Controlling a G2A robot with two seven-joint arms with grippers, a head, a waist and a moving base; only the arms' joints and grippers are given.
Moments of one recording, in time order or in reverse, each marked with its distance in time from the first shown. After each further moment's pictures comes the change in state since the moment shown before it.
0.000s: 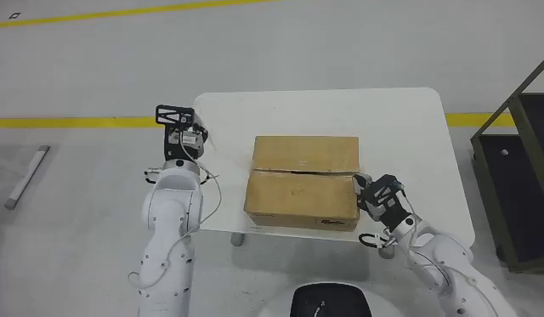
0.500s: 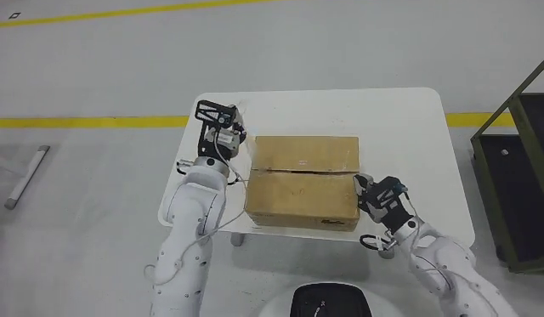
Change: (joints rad) left arm -0.026 -0.014 0.104 -0.022 -0.095 -0.106 0.006; right arm -0.018 -0.003 0.004 -0.024 -0.010 0.002 -0.016
